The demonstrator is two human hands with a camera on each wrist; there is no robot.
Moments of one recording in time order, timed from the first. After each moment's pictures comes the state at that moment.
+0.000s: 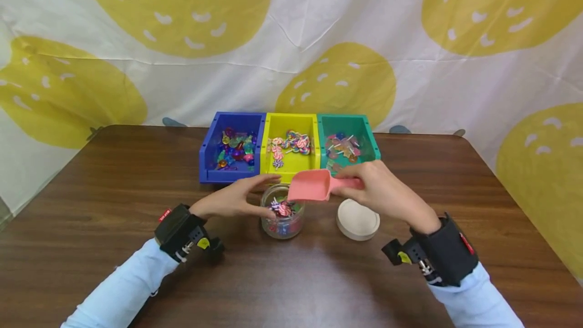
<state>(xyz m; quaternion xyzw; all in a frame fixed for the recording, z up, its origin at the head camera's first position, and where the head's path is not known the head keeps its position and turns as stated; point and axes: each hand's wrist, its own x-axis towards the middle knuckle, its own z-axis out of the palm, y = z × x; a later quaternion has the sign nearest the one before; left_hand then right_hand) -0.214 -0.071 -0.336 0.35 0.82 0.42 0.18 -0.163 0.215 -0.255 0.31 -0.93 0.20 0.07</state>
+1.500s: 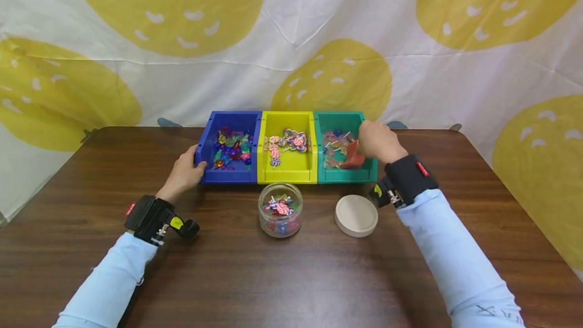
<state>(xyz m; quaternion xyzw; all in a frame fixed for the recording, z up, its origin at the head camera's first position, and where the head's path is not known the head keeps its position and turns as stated) -0.253 -0.134 -0.338 0.01 0.91 0.42 -0.01 -0.246 0.230 -0.247 0.16 -0.98 0.09 -0.02</state>
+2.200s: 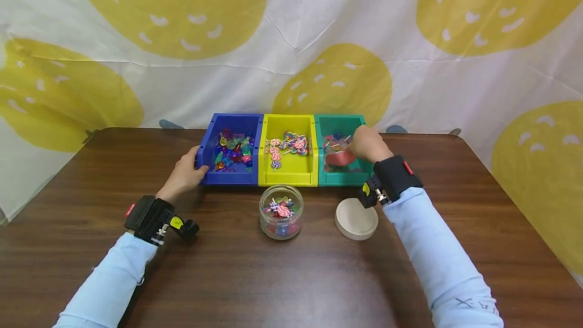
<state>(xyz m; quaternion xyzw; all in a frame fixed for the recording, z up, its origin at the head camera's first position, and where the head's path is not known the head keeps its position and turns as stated) -0.255 -0.138 -0.340 0.01 0.91 0.42 0.01 -0.312 0.248 -0.295 0.10 -0.99 0.12 -0.02</state>
